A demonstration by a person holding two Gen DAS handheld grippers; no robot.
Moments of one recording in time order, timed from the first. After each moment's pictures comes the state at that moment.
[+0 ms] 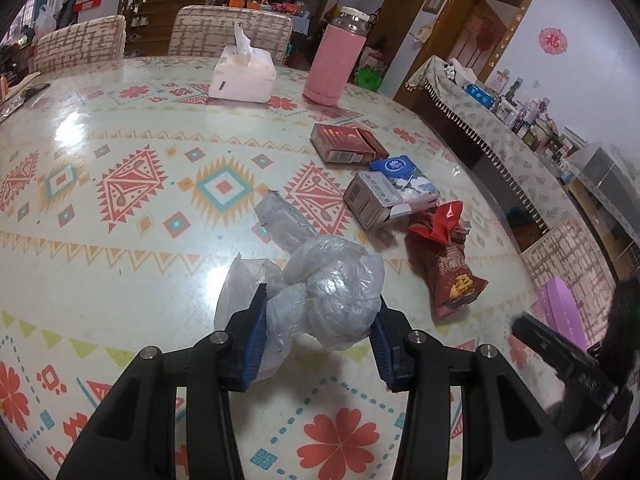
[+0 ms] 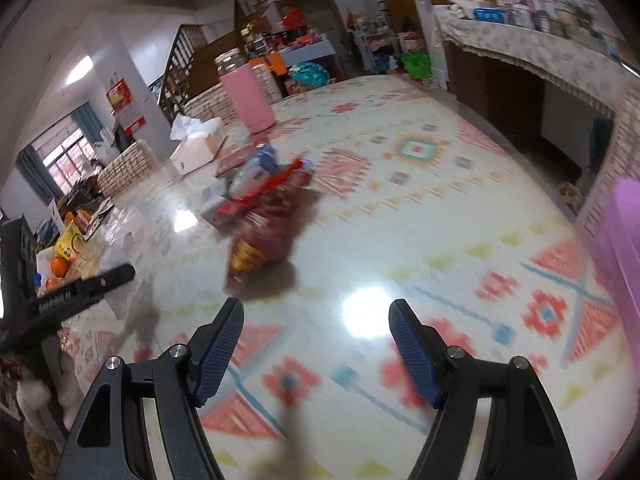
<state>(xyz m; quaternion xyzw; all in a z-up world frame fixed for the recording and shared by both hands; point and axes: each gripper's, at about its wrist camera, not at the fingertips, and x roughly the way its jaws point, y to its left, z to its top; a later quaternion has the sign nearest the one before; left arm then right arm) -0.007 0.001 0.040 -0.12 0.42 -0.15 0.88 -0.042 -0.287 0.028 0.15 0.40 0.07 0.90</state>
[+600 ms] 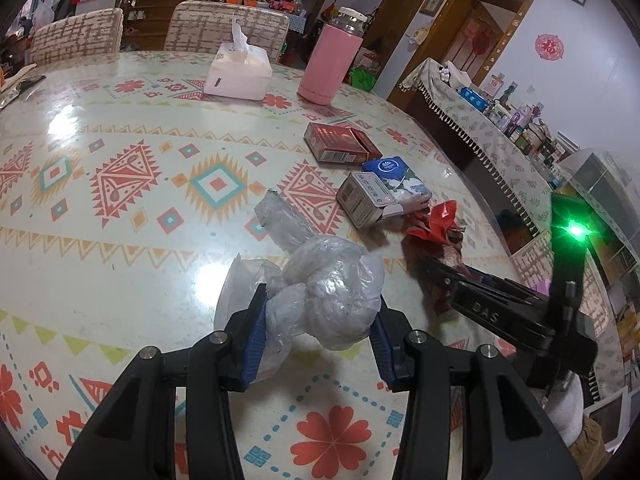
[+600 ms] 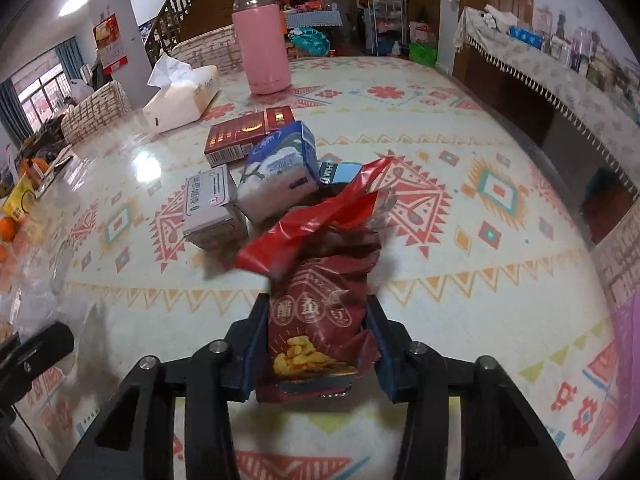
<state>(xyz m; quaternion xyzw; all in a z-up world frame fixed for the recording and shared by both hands) -0.005 0.005 0.039 -0.13 0.43 -0.16 0.88 0.038 -0.224 0.011 0.04 0.46 0.02 0.89</state>
